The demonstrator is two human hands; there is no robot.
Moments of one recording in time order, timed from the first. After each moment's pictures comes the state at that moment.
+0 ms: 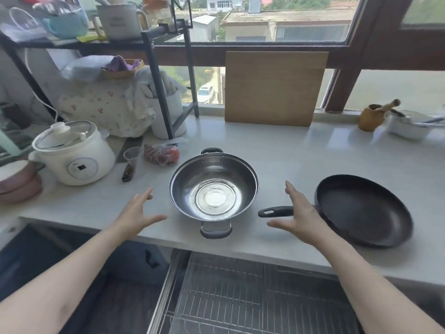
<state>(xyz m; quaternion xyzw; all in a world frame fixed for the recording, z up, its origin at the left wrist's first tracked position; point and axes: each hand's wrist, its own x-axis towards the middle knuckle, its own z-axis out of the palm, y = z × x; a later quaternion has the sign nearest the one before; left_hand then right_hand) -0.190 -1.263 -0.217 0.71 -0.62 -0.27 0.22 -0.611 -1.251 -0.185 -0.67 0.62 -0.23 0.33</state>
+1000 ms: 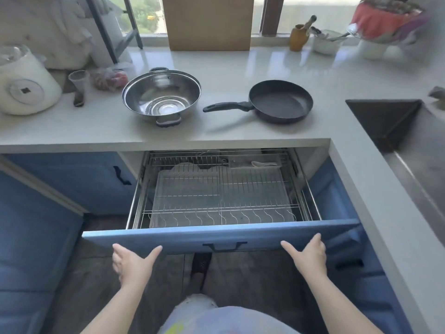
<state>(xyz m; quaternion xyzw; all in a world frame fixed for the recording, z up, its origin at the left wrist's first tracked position) -0.308 -0.893 -0.365 0.86 -0.34 -0.31 0.22 -0.700 -0.845 -0.354 -0.29 0.89 -0.20 0.30</state>
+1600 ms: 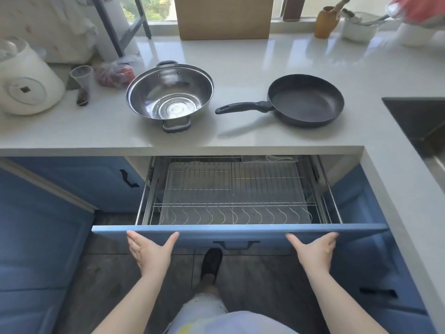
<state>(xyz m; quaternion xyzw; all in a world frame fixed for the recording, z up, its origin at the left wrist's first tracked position) -0.335 -0.964 -0.373 0.85 -0.34 -0.30 0.25 -0.690 -0.929 -0.383 -0.22 0.89 -0.27 0.28</state>
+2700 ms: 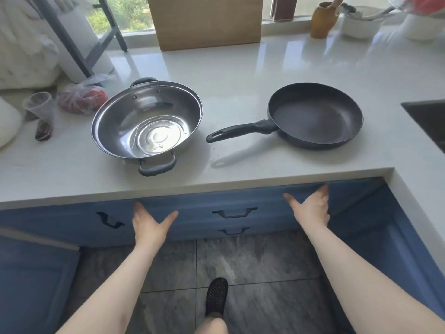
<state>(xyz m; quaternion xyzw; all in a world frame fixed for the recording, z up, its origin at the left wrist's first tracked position) -0.339 -1.170 -0.385 0.79 -0.47 -0.31 0.24 -0.710 -1.144 -0.387 -0.31 0.89 -0.25 0.22</state>
